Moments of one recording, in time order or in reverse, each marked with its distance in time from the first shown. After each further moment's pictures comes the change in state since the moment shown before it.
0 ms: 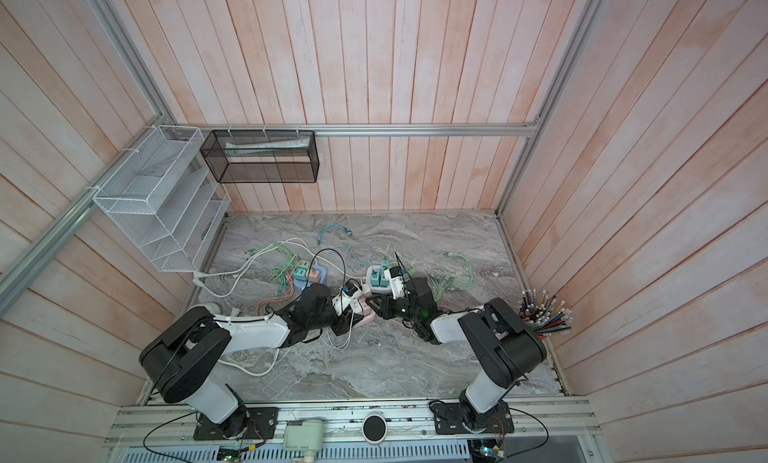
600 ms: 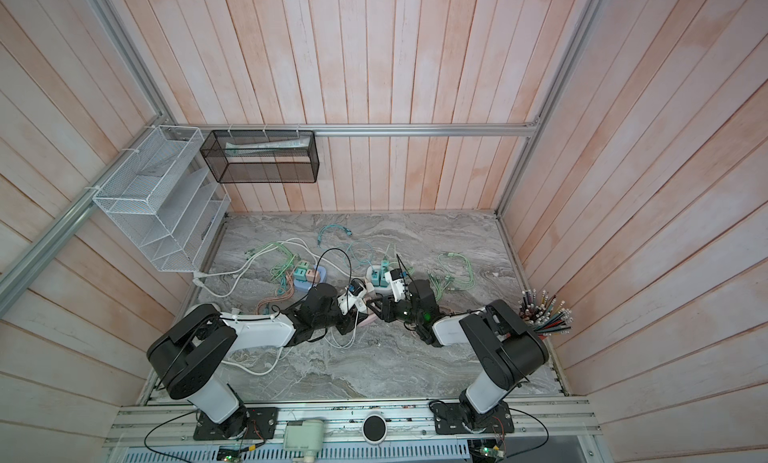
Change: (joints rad) left arm -0.033 0.033 0.035 0.003 -0.042 0.000; right arm -0.006 -0.014 -0.034 0.026 -0.038 -0.007
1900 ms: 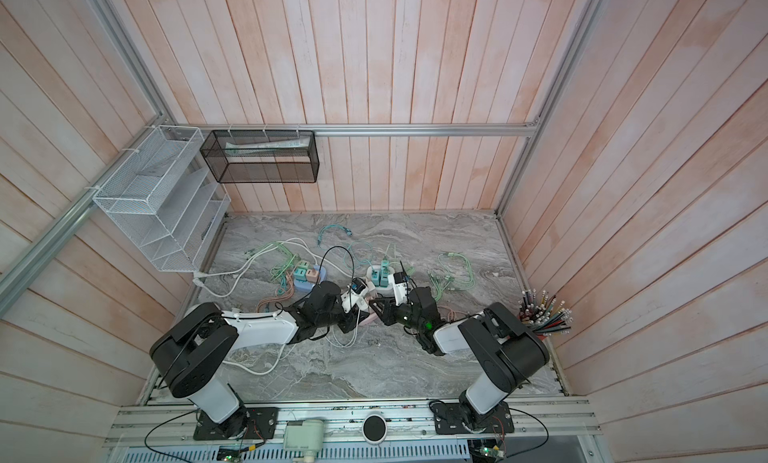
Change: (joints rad) left arm -0.010 0.014 0.046 -0.055 -0.023 -0.023; right arm 0.039 -0.004 -0.077 0.142 0.127 0.009
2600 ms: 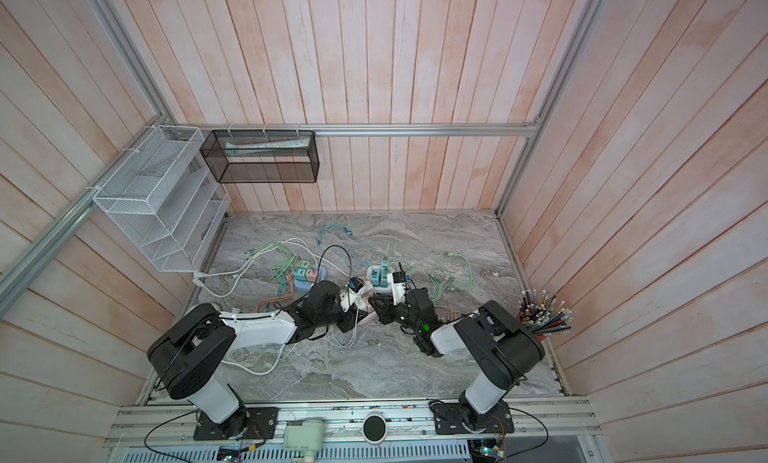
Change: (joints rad) left arm 0.008 -0.018 -0.001 -0.024 -0.014 -0.038; right arm 0.042 0.028 -0.003 0.069 0.092 0.011
